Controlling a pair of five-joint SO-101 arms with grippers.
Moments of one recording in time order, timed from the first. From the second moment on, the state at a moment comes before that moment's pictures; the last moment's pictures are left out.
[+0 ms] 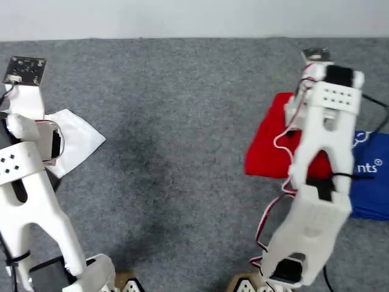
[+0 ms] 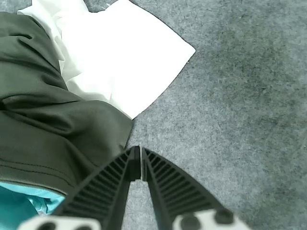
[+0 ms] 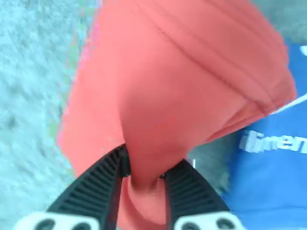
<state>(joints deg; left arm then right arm) -26.2 -16.6 -0.5 99.3 -14.3 11.1 27.4 -37.3 100.5 12.8</state>
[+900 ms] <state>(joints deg) -26.3 -16.6 -0.5 99.3 -14.3 40.4 23.4 -31.2 89.5 52.5</state>
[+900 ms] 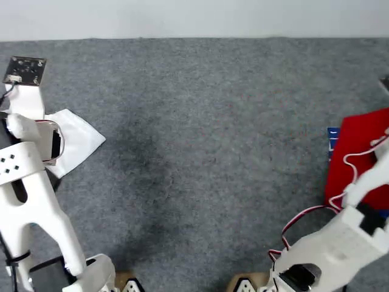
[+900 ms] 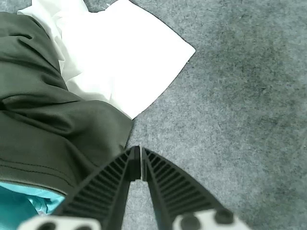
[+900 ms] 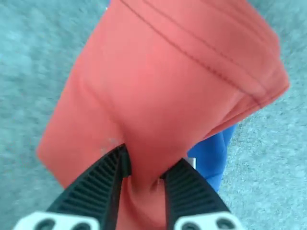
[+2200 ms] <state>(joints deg) -24.6 -24.7 -0.5 99.4 -14.5 35.3 44.7 -38.8 62.9 46.5</state>
